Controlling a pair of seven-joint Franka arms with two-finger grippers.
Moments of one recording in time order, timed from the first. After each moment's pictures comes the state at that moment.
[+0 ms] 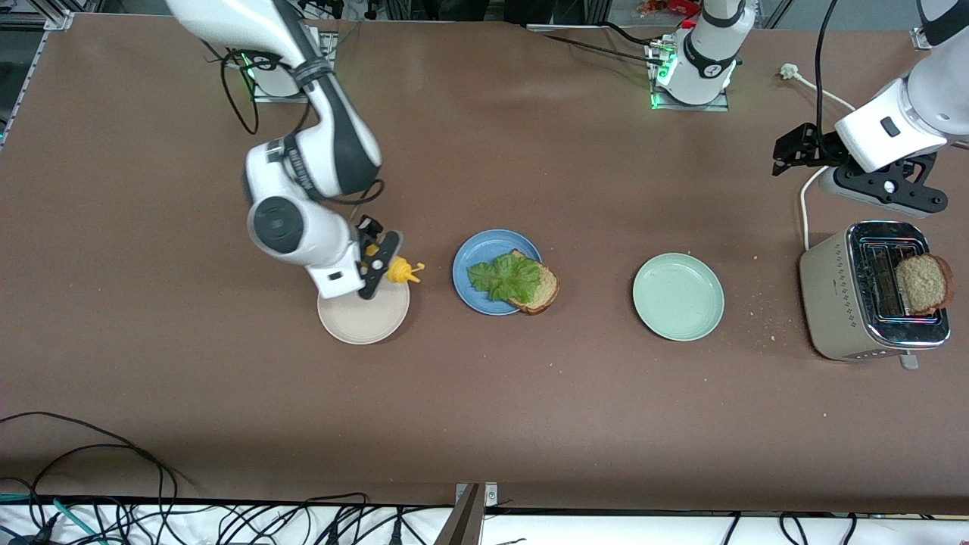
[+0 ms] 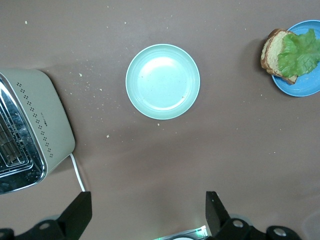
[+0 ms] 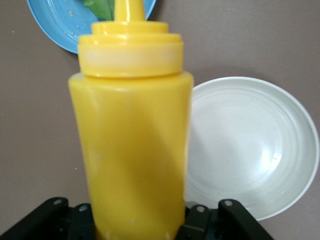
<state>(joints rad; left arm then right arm) -0.04 -0.01 -0.05 -1.65 -0.02 1.51 0.20 0.66 0.50 -0.23 -1.65 0.23 1.93 -0.76</state>
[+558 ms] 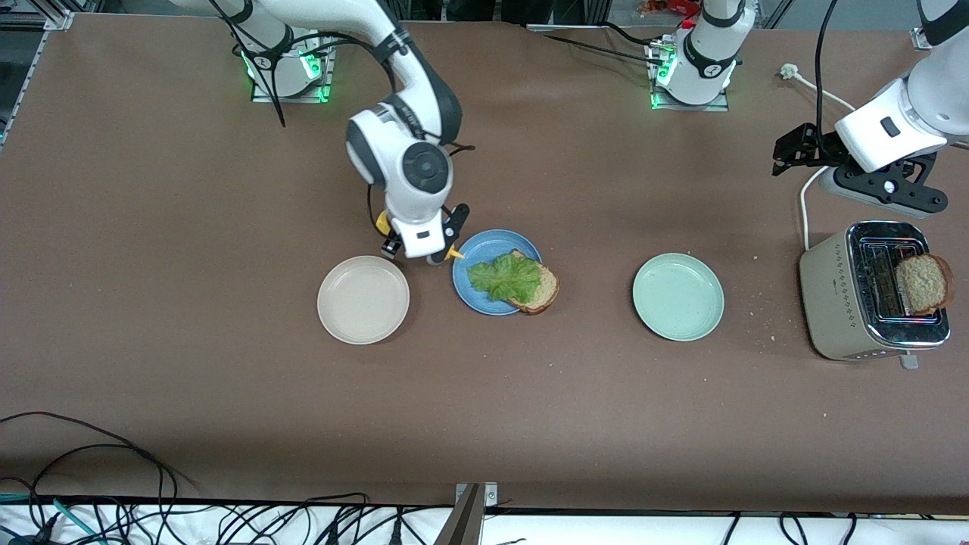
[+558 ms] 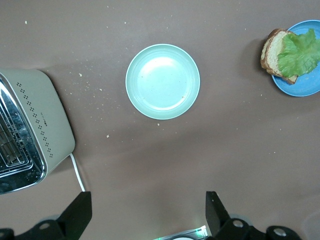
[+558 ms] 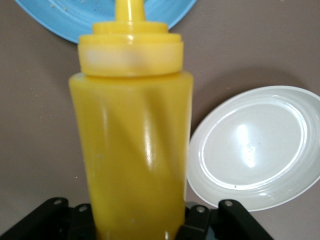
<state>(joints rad) -0.04 -0.01 -0.05 -1.65 -0.02 1.51 0.20 0.90 0.55 -0.23 -1.64 -0.06 1.93 -0.42</state>
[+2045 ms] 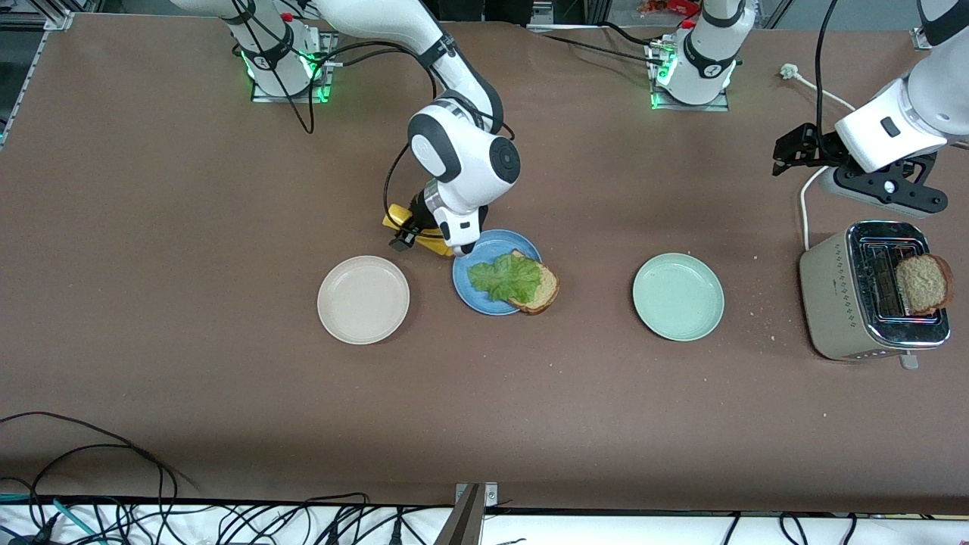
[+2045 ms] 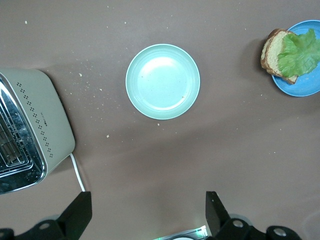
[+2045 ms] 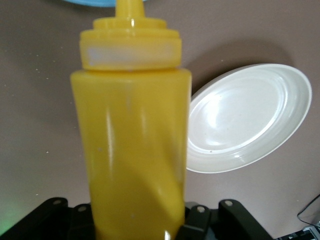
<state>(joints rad) -0.04 -0.01 -0.05 -1.66 -0.02 1.51 0.20 1.03 0.70 -0.28 -1.47 -0.27 1.70 -0.33</state>
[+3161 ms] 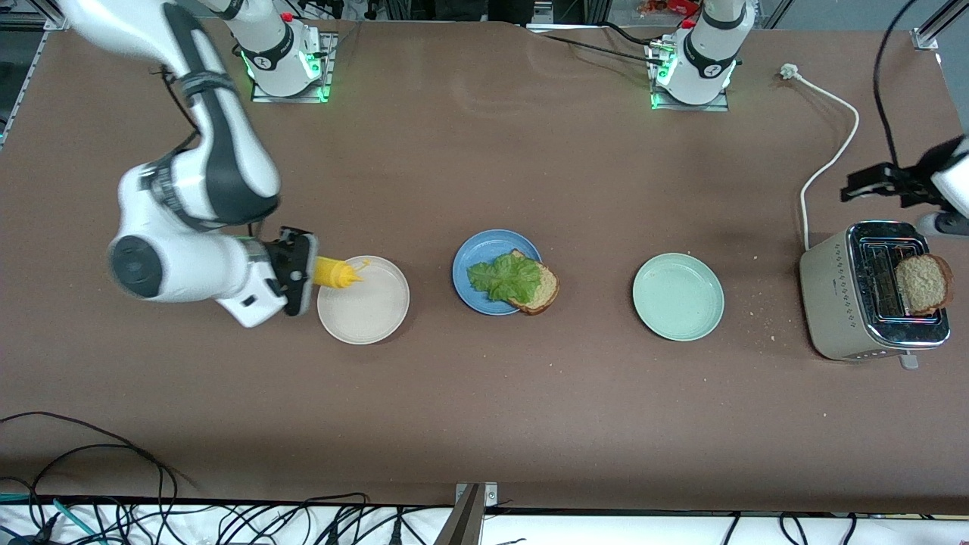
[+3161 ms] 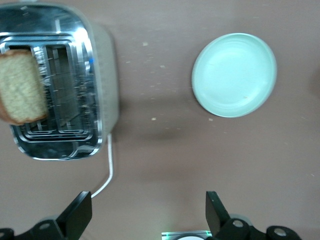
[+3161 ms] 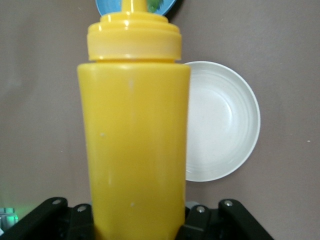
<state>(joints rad) 0.20 0.10 -0.04 -1.64 0.01 1.52 0.20 0.20 0.53 0.02 -1.45 0.26 1.70 -1.23</state>
